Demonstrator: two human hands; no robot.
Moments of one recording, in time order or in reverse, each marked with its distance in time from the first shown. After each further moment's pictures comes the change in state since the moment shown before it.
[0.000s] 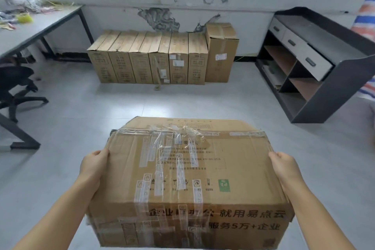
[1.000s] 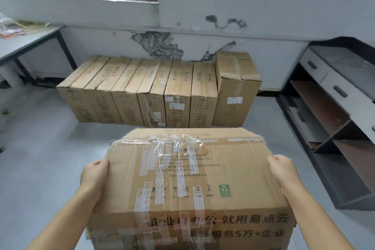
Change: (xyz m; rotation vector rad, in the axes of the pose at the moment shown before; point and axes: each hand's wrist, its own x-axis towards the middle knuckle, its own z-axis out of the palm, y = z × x) left_hand 0.450 0.308 0.319 -0.014 0.066 -0.041; right_hand 0.589 -0.283 0.169 -0.105 -0.051 -0.052
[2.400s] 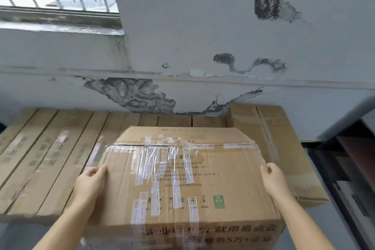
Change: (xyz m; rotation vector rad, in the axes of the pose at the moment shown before) left_hand 0.613 0.452 0.370 -0.039 -0.029 0.035; right_hand 0.718 -0.389 0.221 -0.139 -0.067 0.053
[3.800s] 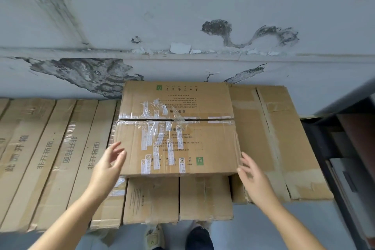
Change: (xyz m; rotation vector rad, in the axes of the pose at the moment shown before) left_hand 0.047 0.035 0.139 0.183 -0.367 0.219; right_hand 0.067 0.014 0.040 0.195 -0.290 -0.074
